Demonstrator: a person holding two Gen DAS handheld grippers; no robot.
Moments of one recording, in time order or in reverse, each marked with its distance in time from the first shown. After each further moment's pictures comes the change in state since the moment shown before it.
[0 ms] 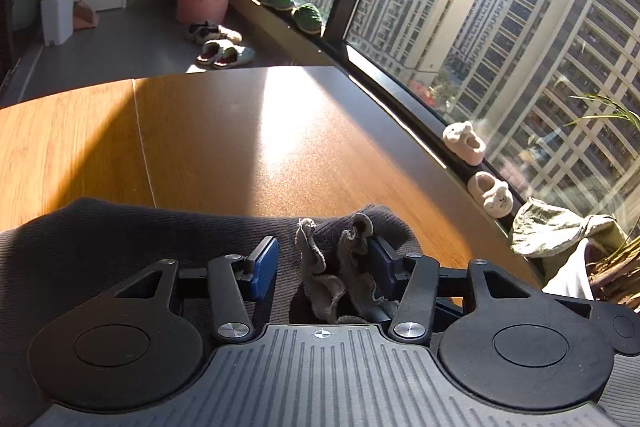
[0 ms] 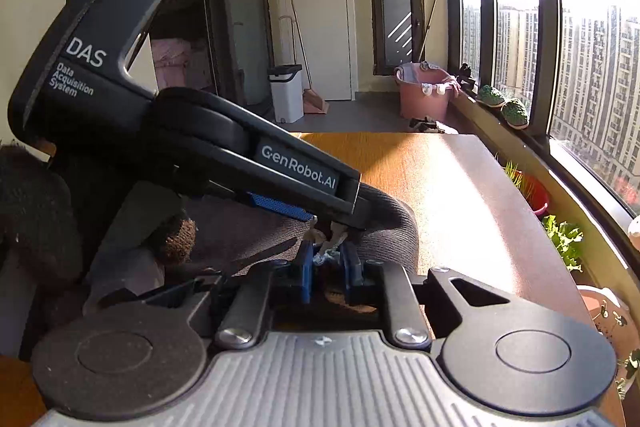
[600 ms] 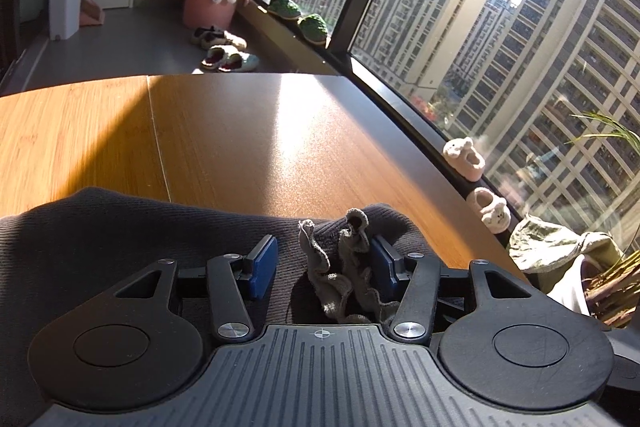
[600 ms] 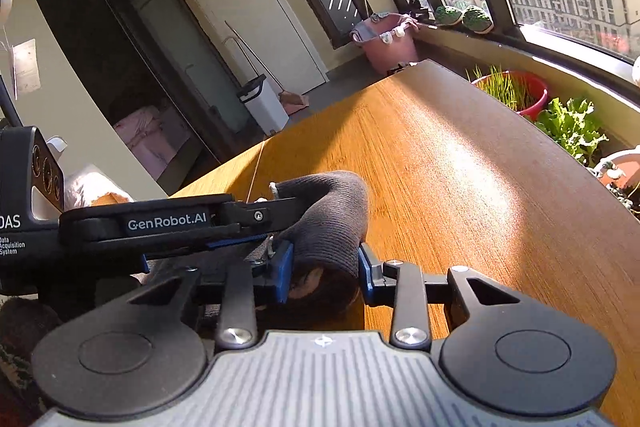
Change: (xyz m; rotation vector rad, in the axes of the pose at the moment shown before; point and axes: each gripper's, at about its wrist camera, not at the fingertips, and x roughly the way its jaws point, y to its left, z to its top) left arm -0.004 0.011 -0.005 -0.043 -0.018 -0.005; right arm 0.018 -0.055 -0.007 0.365 0.031 0.033
